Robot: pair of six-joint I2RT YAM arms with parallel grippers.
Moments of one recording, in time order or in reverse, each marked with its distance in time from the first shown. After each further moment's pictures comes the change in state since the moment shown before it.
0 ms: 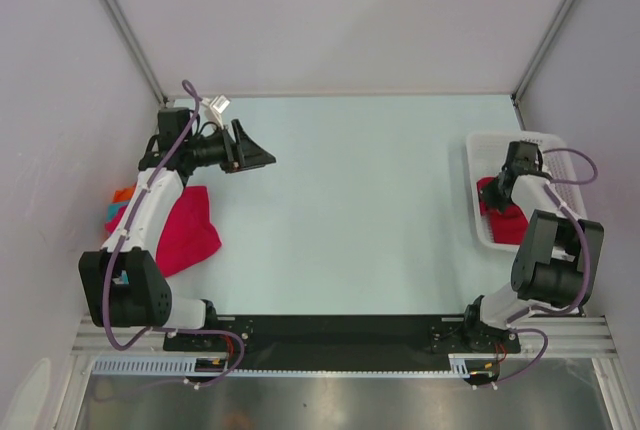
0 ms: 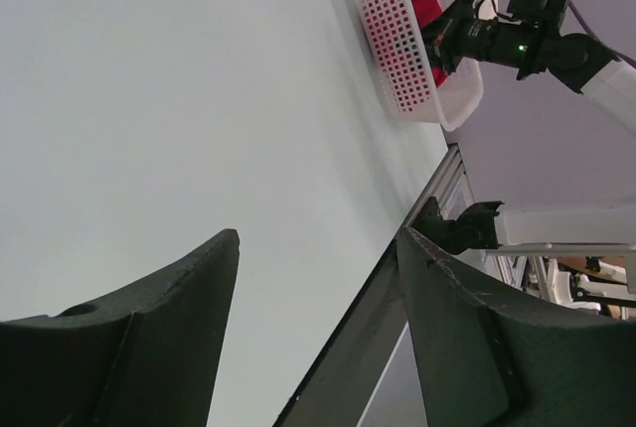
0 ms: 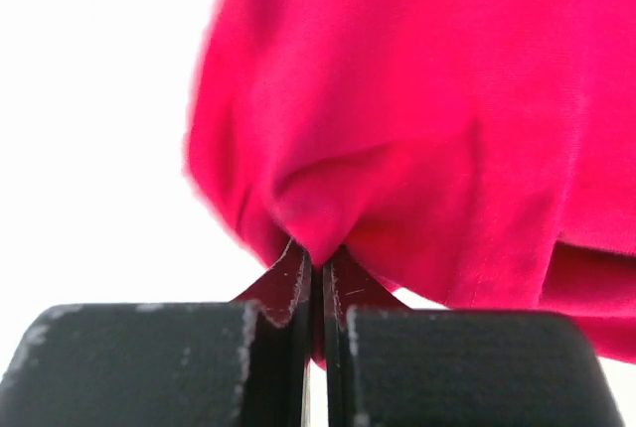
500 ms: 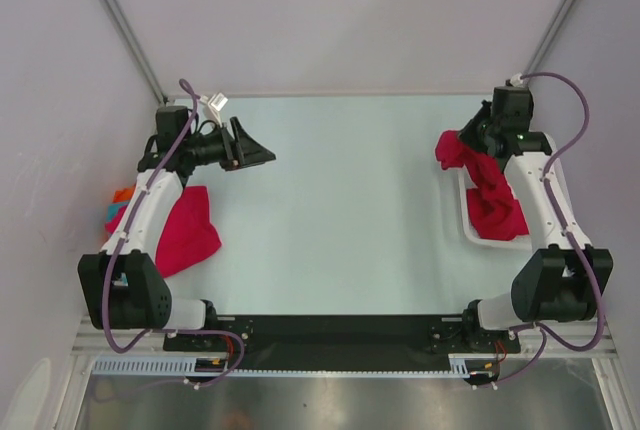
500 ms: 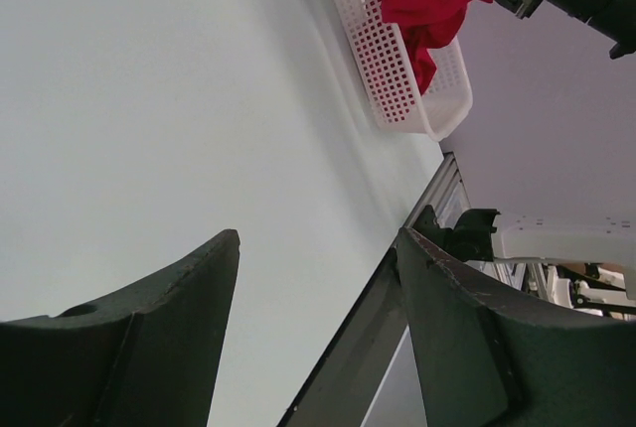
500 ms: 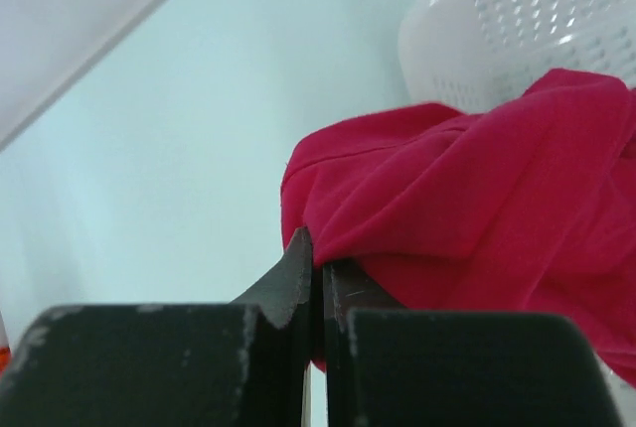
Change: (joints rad) left arm 0.000 -0.007 -0.001 0.046 0.001 -0.039; right arm 0.251 -0.117 0.406 -0.081 -0.092 -0.135
